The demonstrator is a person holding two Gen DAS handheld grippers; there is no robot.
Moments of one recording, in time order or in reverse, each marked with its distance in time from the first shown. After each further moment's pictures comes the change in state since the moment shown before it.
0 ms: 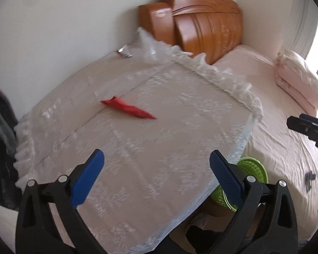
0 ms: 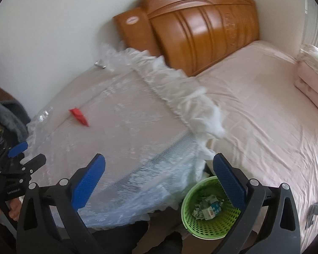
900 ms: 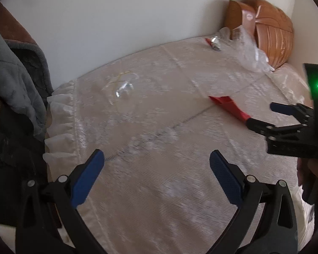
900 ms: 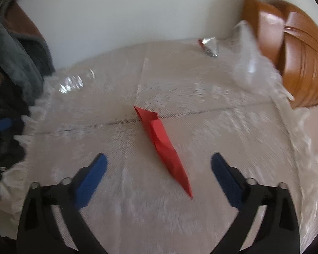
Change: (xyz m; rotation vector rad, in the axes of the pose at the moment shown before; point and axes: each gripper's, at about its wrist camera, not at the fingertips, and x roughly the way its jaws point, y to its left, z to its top) left arm 0.054 0.212 0.007 -0.212 0.084 0.148; right arm 0.206 0.255 0.068 -0.473 0.135 0.138
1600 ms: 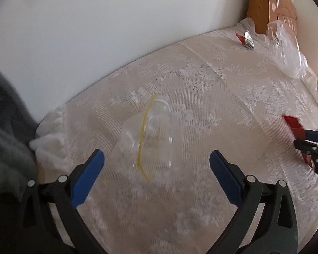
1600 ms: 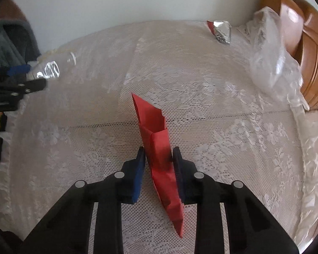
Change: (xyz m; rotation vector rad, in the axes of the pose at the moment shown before) left arm 0.115 0.051 0.086 0.114 0.047 0.008; right arm 0.030 -0.014 0.025 0.015 0.092 0.000
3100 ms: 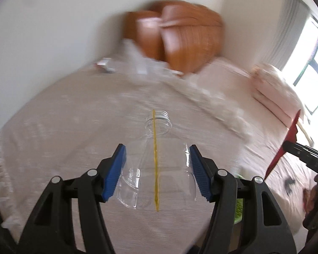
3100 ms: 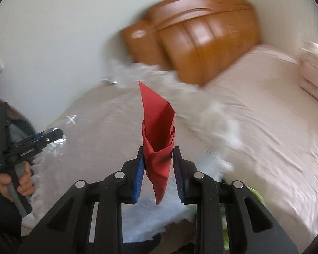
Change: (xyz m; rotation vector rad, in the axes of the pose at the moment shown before) left arm -0.154 -0.239 -0.050 0.155 -0.177 -0.417; right arm -0.244 -0.157 -0.253 0.581 -0.338 -0.145
